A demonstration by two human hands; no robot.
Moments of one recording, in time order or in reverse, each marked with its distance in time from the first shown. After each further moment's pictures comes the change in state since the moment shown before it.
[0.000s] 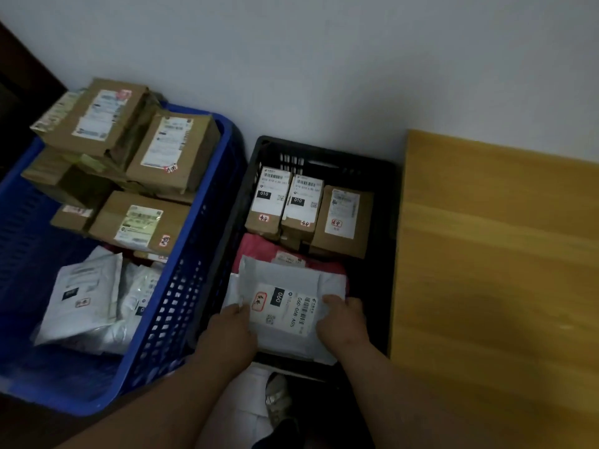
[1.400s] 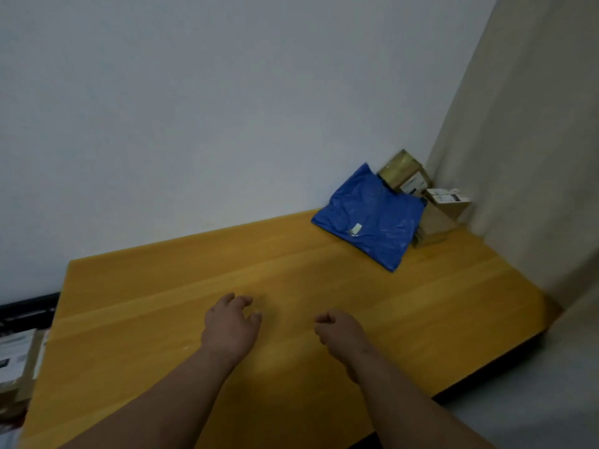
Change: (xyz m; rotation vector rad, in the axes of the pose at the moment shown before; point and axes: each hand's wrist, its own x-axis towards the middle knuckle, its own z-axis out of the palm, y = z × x) left_hand -0.176 0.561 0.134 -0.020 0.279 0.583; right_hand -0.221 0.393 -0.403 0.613 0.466 0.079
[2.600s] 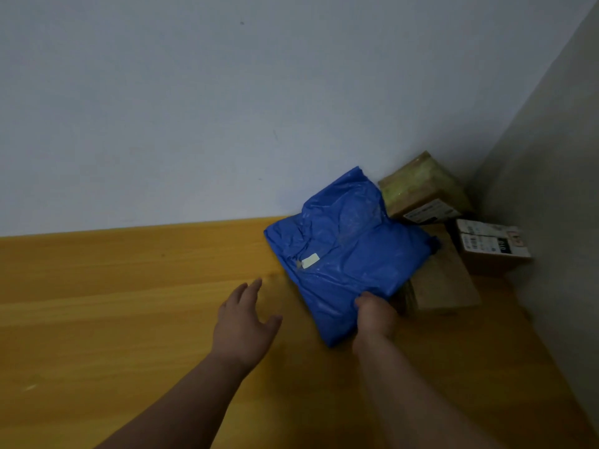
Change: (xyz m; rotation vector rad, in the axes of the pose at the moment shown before) left_hand 0.155 0.242 0.153 -0.093 0.082 -0.213; right_hand 0.321 0.022 -0.230 0.429 0.161 0.294
